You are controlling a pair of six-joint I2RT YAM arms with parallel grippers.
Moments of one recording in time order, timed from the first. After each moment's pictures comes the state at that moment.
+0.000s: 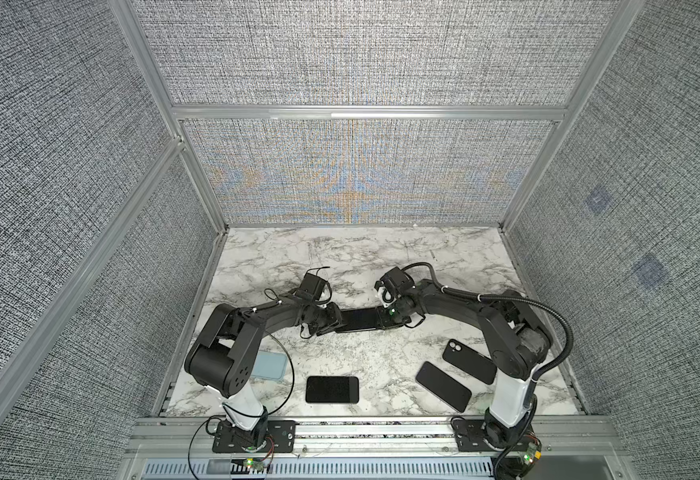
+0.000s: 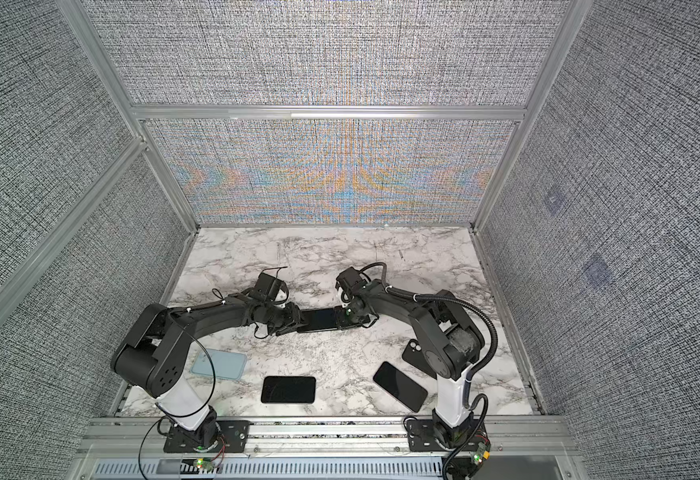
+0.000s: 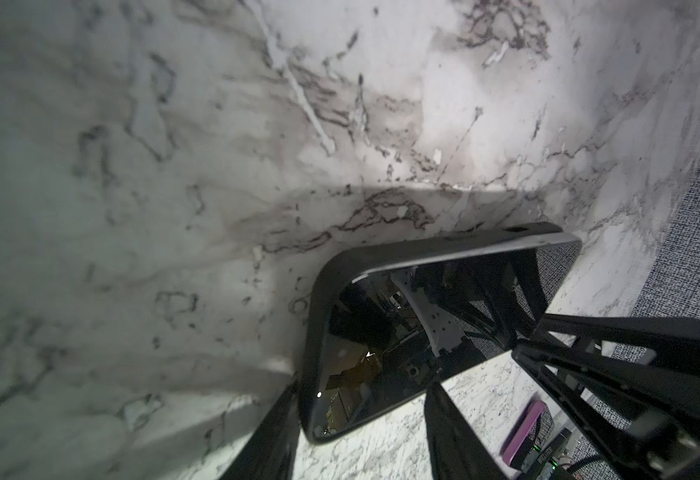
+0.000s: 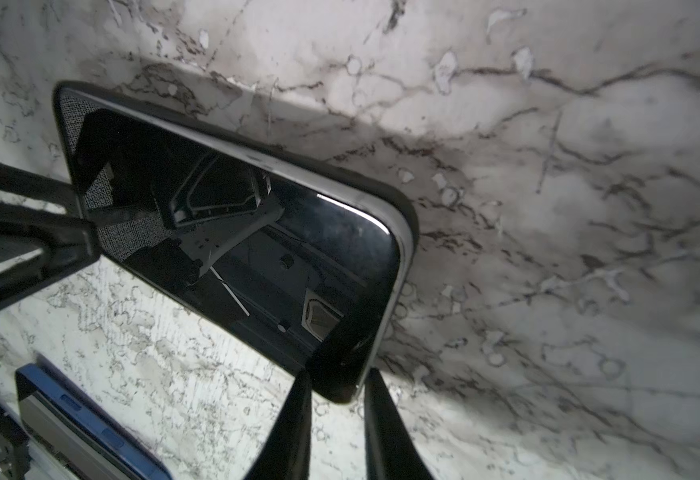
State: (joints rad) left arm -0.47 1.70 0.86 -0.29 0.45 -0.74; right arm 0.65 1.88 1.19 -0.54 -0.27 0.34
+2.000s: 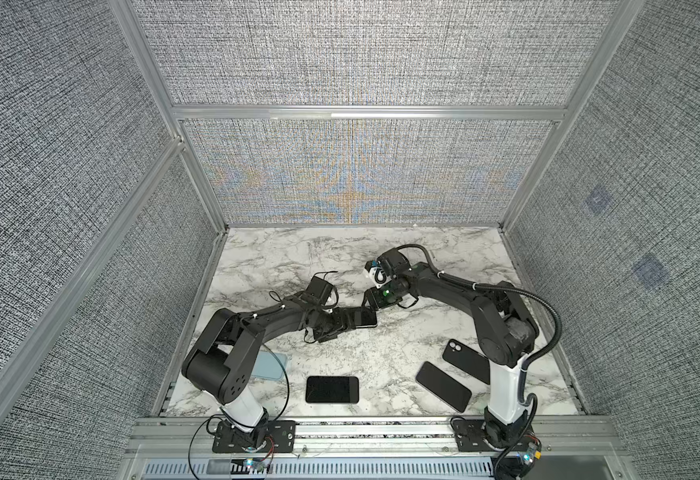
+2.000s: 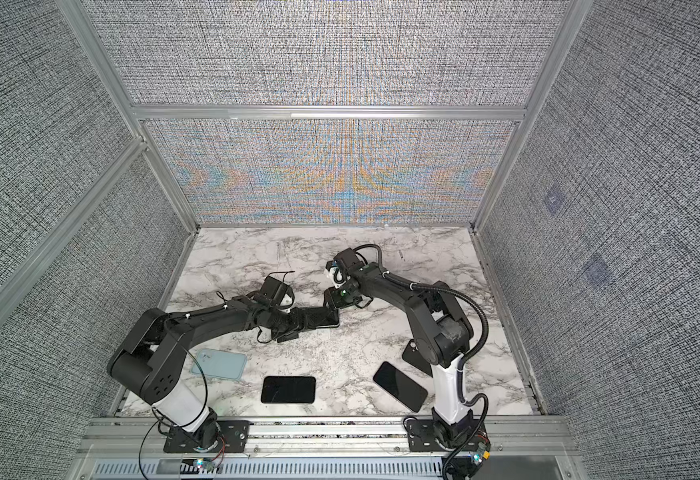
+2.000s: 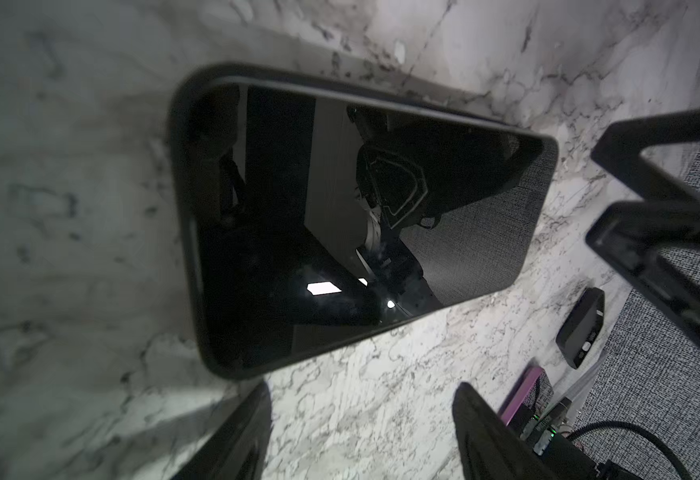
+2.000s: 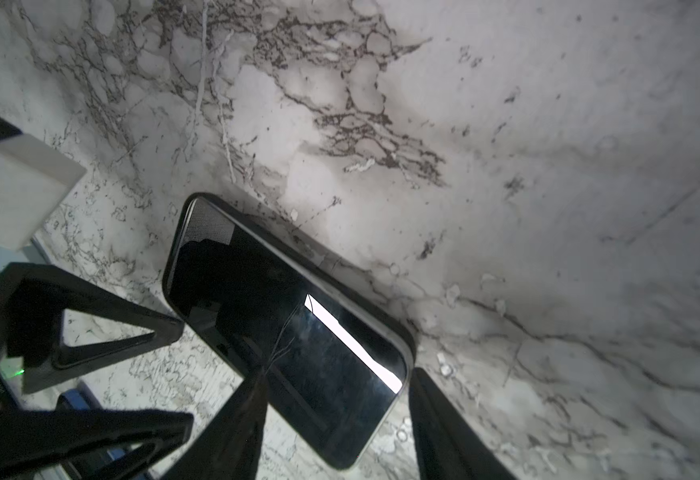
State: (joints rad) left arm -0.54 1.67 0.86 -0.32 0.46 -0.77; right arm 0.58 2.01 1.45 -0.56 -0.33 0.16
